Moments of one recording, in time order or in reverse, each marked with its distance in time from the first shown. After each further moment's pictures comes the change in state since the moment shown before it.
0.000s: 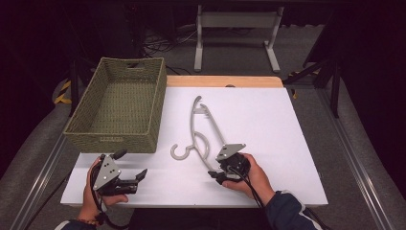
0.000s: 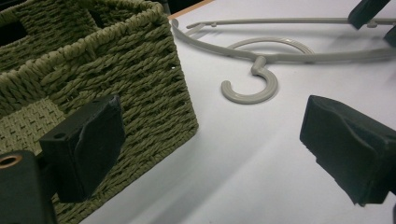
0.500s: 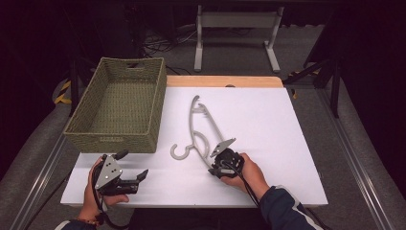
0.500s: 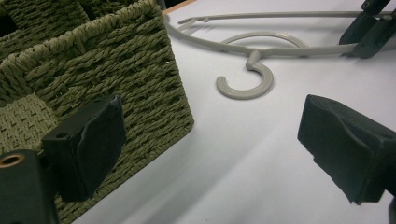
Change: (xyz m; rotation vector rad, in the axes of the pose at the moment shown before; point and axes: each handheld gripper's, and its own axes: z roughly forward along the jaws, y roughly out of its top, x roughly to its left) left arm -0.001 0.000 0.002 0.020 -0.012 0.008; right arm -0.012 0.007 0.022 0.135 0.077 0.023
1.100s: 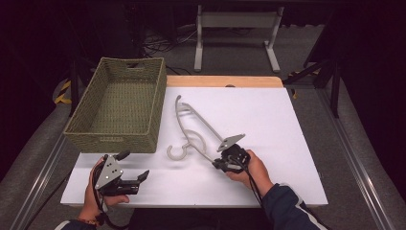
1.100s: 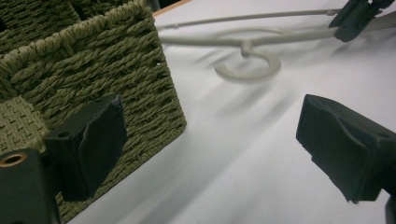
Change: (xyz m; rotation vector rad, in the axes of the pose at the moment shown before) left arm -0.001 0.002 0.000 -0.011 -0.031 -0.014; right arm -0.016 -0.007 -0.018 -0.106 0.000 0.050
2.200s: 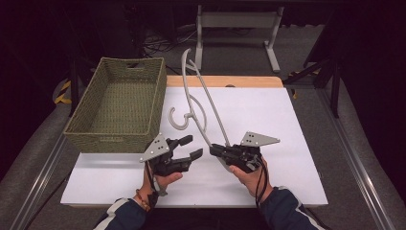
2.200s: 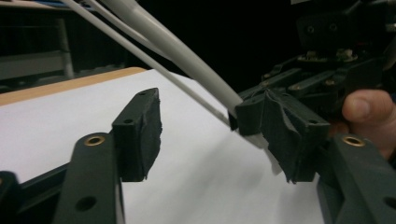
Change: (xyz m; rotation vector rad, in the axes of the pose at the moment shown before) left arm -0.058 0.089 0.099 -0.279 -0.348 -0.216; right arm 0.011 -0.006 -0.041 -0.626 0.136 0.119
